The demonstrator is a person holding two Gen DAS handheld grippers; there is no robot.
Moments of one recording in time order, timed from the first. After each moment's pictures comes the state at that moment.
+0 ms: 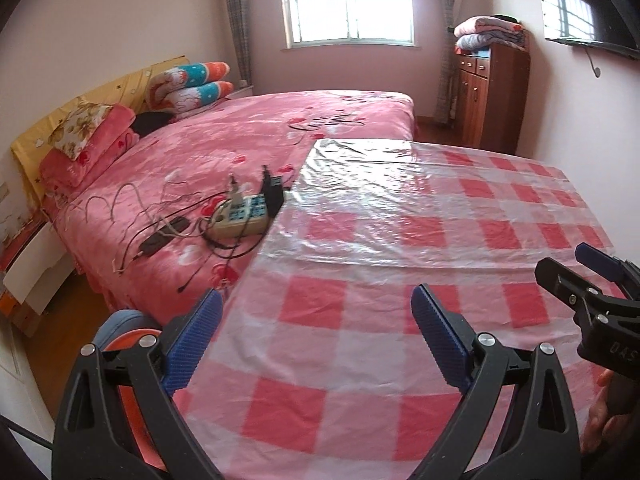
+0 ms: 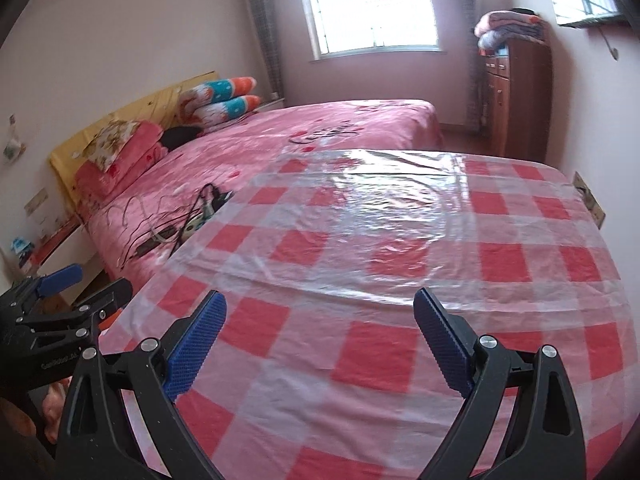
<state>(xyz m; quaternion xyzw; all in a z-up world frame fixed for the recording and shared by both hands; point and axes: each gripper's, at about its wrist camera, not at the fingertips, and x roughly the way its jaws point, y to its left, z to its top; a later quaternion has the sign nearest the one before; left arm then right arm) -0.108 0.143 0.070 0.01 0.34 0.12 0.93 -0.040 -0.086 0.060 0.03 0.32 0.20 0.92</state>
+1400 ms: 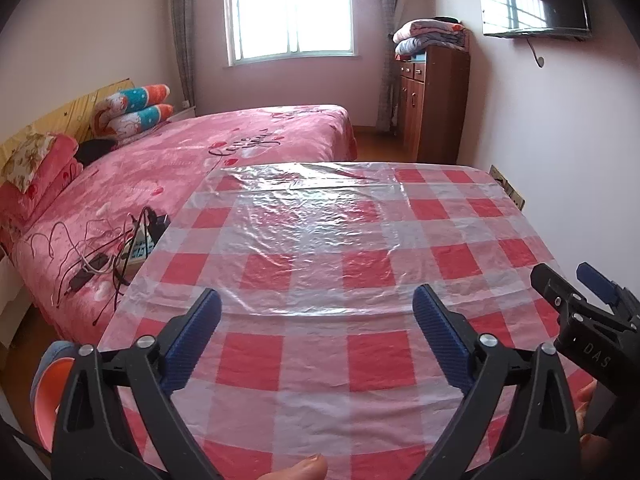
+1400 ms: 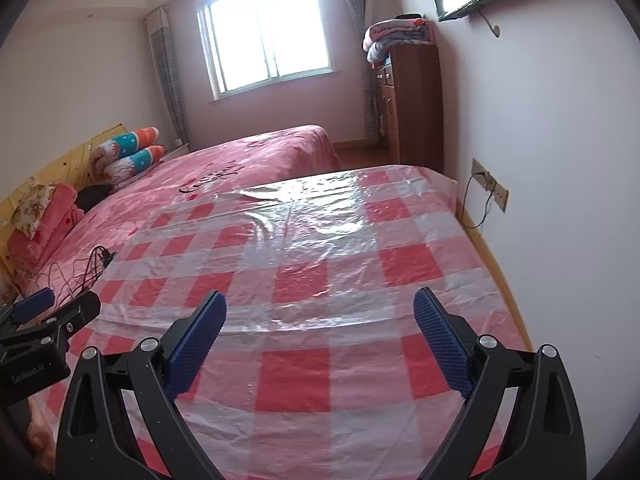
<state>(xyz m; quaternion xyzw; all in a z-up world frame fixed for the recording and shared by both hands) -0.066 0.008 0.076 0.02 0.32 0.03 0.95 -0.038 -0.232 0.061 0.07 0.28 0.04 0.96</state>
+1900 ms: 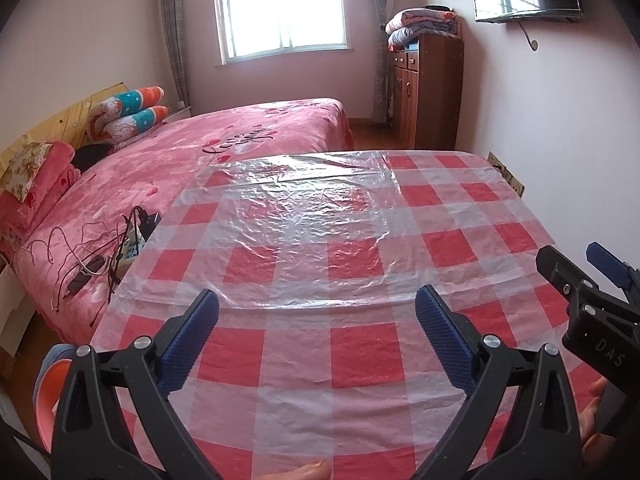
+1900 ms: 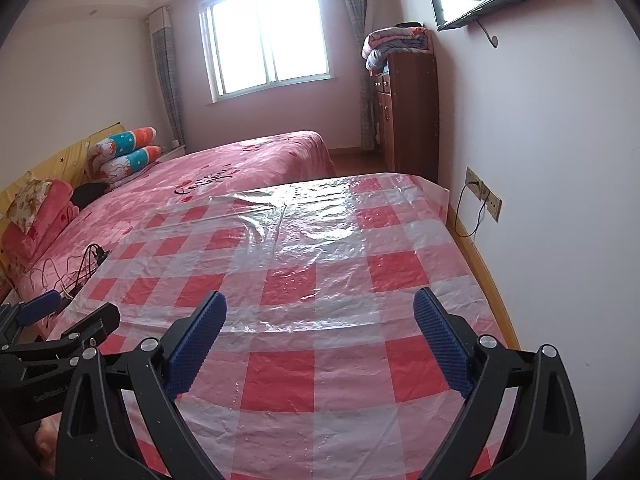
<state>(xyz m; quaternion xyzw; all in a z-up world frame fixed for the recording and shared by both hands) -0.061 -0.011 0.064 0.04 0.33 0.03 0.94 -0.043 -0.232 0.063 0.06 0.27 0.04 0.96</state>
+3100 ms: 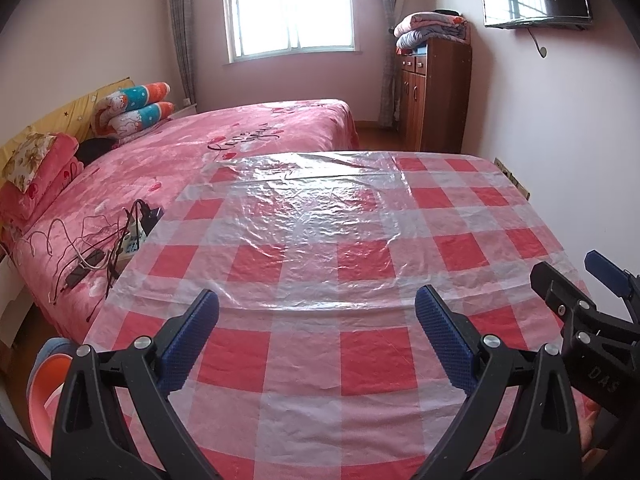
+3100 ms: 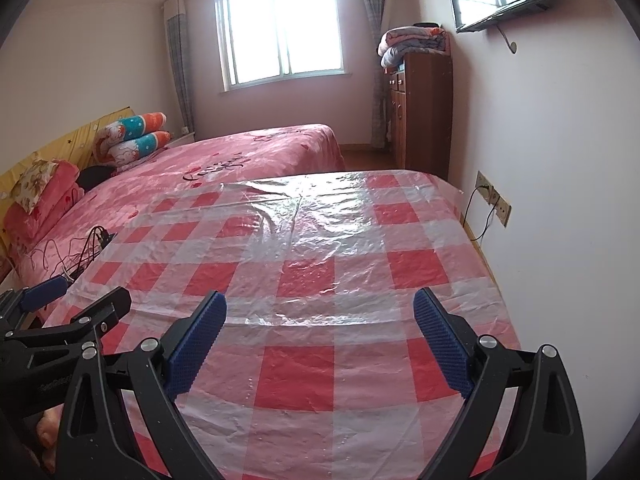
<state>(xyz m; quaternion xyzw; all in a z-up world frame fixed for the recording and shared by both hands) -0.050 -0.004 0.055 0.02 0.33 0.04 0.94 -0.032 -0.213 0.056 0.04 0.29 0.06 0.95</state>
